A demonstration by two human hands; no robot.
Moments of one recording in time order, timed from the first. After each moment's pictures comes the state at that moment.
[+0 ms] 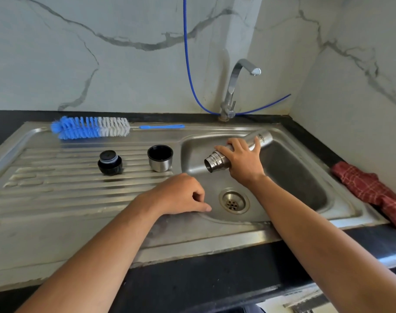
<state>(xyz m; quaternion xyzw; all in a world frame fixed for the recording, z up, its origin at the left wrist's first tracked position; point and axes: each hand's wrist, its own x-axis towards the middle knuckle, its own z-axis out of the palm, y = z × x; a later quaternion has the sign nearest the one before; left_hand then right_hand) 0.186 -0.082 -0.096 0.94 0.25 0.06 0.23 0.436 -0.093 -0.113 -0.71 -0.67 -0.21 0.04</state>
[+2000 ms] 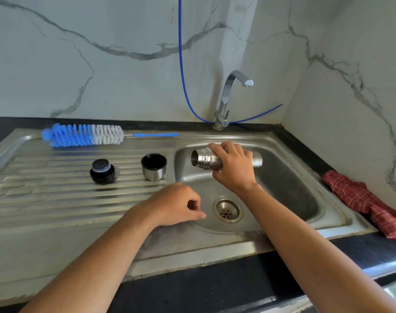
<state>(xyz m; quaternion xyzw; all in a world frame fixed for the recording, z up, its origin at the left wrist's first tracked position) 0.187 -0.086 -0.097 0.93 0.26 0.08 0.25 0.418 -0.095 -0.098 -0.72 -0.64 -0.20 0.17</state>
